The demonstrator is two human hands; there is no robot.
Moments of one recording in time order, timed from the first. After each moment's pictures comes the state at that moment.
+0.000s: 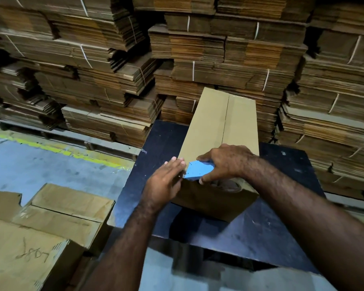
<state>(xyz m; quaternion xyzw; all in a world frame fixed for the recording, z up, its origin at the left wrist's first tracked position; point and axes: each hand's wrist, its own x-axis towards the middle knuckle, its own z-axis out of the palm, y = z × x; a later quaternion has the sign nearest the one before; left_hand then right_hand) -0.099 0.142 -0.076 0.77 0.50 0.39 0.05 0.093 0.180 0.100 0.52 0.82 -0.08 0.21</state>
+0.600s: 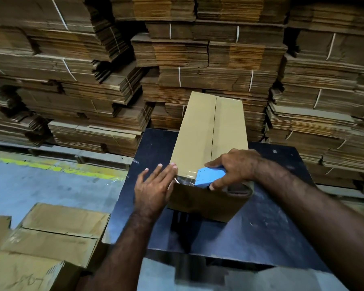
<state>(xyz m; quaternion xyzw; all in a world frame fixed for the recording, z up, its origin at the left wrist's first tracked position) -0.097 0.154 -0.068 0.76 0.57 0.28 -0.12 0.143 0.193 0.101 0.53 0.81 -0.10 0.23</state>
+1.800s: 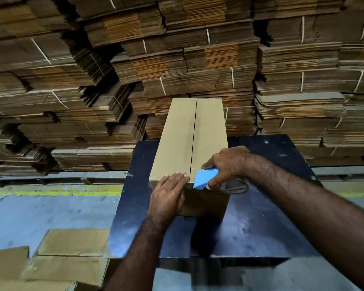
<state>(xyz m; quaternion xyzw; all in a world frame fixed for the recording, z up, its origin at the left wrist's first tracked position) -0.024 0.154 -0.053 0.85 0.47 0.23 -0.04 0.198 0.185 0.095 0.55 0.80 -0.10 0.21</state>
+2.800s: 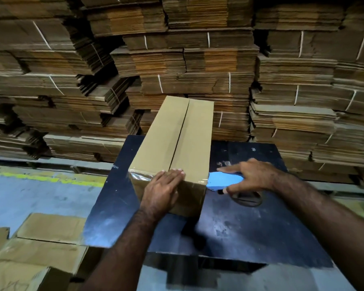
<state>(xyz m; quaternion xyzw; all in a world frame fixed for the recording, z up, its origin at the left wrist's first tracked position) 0.033 0.144 -0.047 0.85 0.48 0.22 -0.04 0.320 0.156 0.080 0.58 0.79 -0.15 0.13</state>
